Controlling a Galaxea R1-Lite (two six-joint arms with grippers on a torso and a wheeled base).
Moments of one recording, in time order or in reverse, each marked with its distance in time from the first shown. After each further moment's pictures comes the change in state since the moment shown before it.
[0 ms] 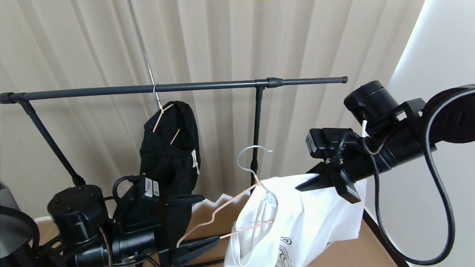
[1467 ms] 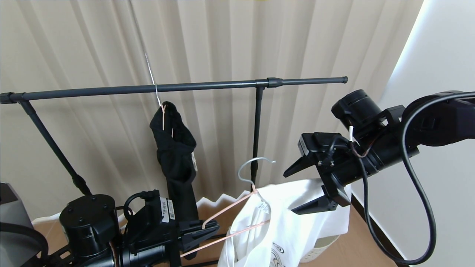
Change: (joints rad) left arm -0.116 0.020 0.028 0.001 0.148 0.221; right arm 0.014 0.061 -0.011 0.001 0.093 -0.004
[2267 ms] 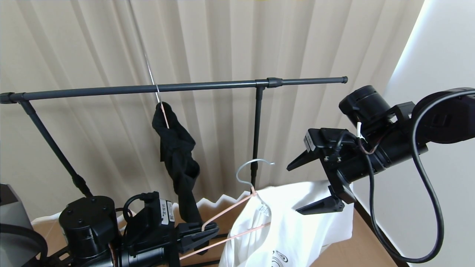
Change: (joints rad) left arm 0.000 0.001 0.011 0.000 -0.003 0.001; right arm -0.018 -0.023 0.004 0.000 0.001 0.001
